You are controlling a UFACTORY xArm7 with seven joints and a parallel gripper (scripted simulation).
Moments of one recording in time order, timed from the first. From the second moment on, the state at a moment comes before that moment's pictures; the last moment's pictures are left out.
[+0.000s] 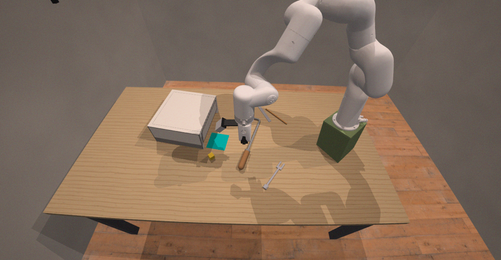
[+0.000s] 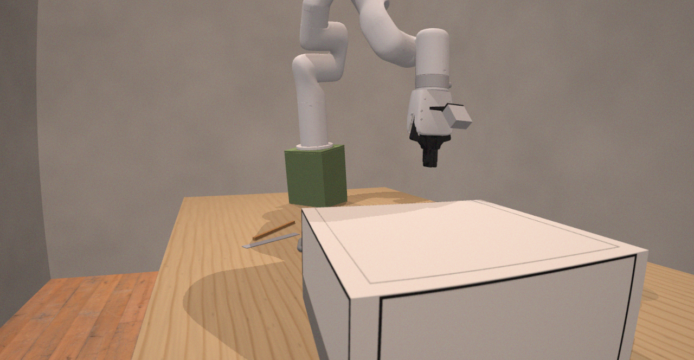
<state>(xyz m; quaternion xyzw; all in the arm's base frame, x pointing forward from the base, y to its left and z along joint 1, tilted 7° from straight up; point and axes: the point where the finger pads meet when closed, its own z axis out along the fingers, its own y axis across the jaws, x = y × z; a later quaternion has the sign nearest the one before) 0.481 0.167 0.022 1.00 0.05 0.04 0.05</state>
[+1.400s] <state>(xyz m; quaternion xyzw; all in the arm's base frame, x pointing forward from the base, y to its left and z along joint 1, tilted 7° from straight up) 0.479 0.169 0.020 0.85 0.52 0.02 0.09</state>
